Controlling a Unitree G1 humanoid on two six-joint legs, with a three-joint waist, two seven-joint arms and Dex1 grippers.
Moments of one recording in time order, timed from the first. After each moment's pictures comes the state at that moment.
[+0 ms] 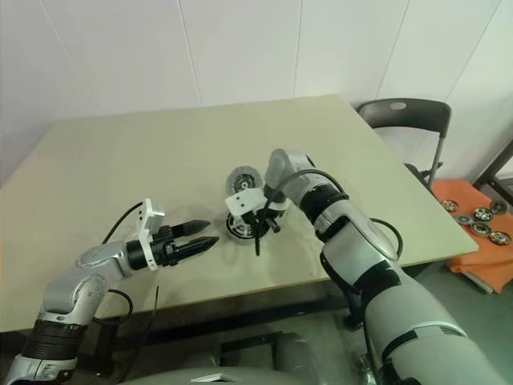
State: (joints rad) left arm -0.09 0.51 0.02 -0.15 -0.60 0.52 -0.94; right arm -1.17 -0.20 0.66 0.99 -0.32 -0.02 1.60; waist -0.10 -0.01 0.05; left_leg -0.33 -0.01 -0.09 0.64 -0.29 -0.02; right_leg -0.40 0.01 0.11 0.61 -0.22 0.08
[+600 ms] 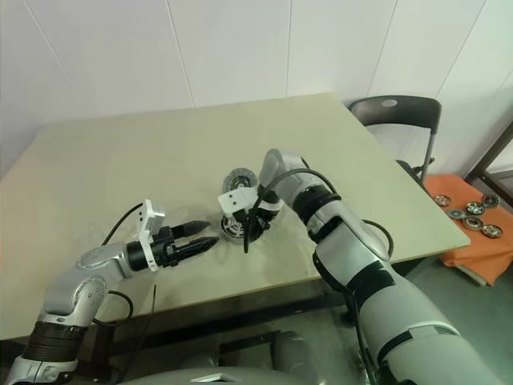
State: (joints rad) left arm -0.08 0.51 0.03 -0.15 -0.60 0.52 -0.93; right arm -1.17 -0.17 0.63 0.98 -0.34 0.03 1.60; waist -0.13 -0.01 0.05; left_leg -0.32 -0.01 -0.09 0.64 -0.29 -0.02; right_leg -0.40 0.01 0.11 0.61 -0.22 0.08
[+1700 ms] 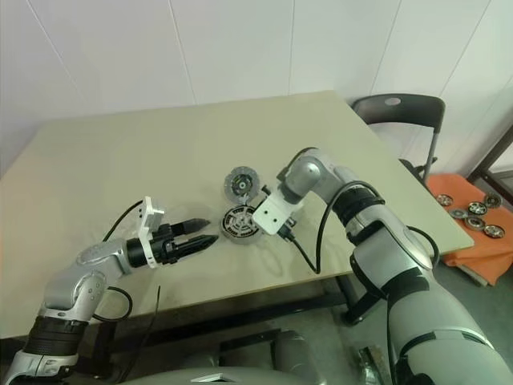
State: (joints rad) left arm -0.11 0.51 0.02 -0.12 -0.60 0.52 -0.96; right arm -1.09 -0.41 0.66 0.93 -0.28 -0.82 1.38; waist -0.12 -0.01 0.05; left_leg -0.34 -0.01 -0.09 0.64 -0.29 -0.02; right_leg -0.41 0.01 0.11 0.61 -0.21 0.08
